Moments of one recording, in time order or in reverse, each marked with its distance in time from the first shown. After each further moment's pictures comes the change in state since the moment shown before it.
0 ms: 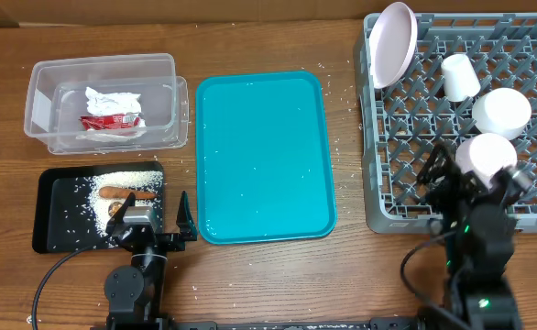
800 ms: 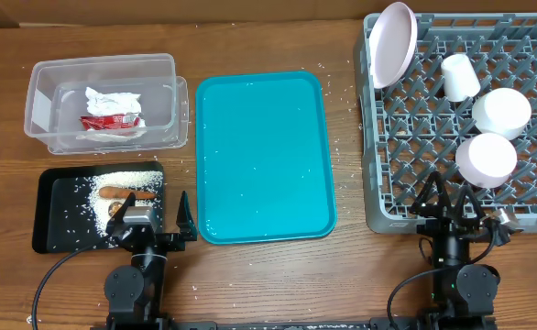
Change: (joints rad) left arm 0.000 0.000 0.000 0.000 0.000 0.000; right arm 0.016 -0.494 -0.361 0.170 0.000 -0.081
